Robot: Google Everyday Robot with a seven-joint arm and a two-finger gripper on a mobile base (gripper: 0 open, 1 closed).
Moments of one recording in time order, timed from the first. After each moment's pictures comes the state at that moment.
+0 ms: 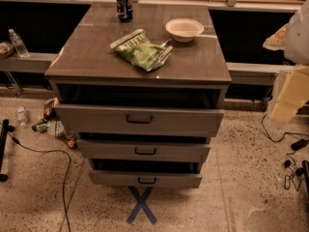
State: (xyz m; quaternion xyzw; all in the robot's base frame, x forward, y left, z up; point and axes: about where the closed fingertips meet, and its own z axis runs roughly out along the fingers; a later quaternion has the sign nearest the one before) arm 0.438 -0.217 0.976 -0.60 0.78 -0.03 0.16
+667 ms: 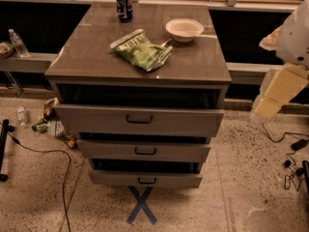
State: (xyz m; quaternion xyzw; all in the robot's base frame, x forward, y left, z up) arm 0.453 -0.206 0.970 -0.57 0.80 -0.01 0.20
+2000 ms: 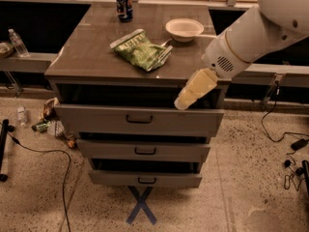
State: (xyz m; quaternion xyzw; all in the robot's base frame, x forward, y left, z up) arm 0.539 -0.099 0.901 -0.50 0.82 0.12 0.27
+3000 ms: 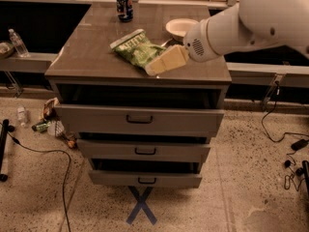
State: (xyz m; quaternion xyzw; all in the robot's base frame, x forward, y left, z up) arm 0.614 -0.045 0.928 -0.38 0.81 0.19 0.41
